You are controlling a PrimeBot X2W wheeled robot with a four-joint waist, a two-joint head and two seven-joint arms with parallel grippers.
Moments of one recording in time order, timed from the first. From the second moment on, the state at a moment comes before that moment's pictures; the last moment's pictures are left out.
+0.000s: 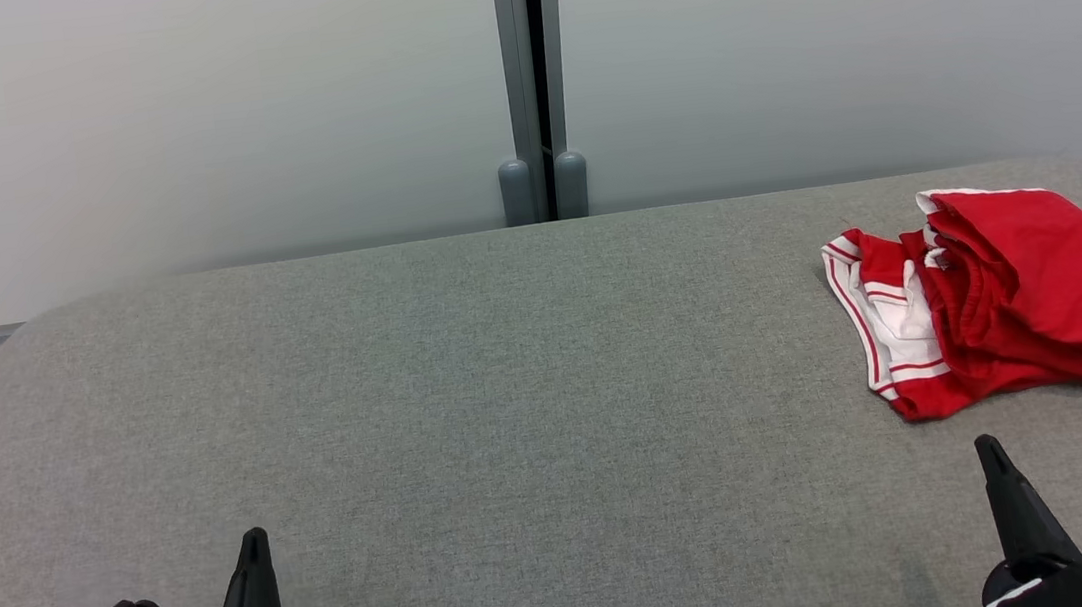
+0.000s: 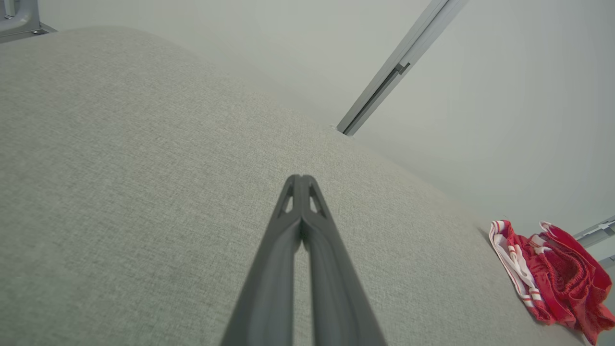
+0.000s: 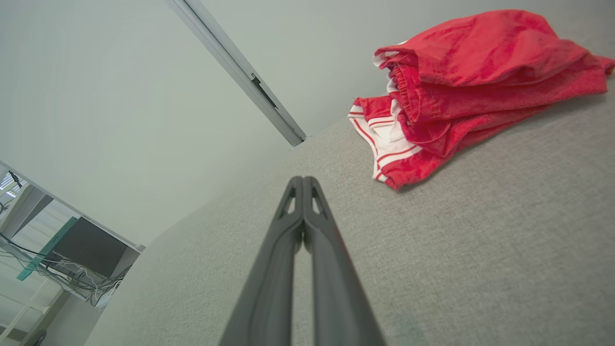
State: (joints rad) left arm 0.00 0.22 -0.22 0.26 -0.81 0.05 -0.12; right arm 0.09 -0.05 -0.10 0.08 0.68 0.13 -0.01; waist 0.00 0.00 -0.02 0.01
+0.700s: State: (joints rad) left arm -0.03 0.17 -0.13 0.26 -1.05 0.00 -0.06; right arm 0.04 -0.05 -0.10 0.13 0.95 0.13 0.03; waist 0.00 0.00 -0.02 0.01
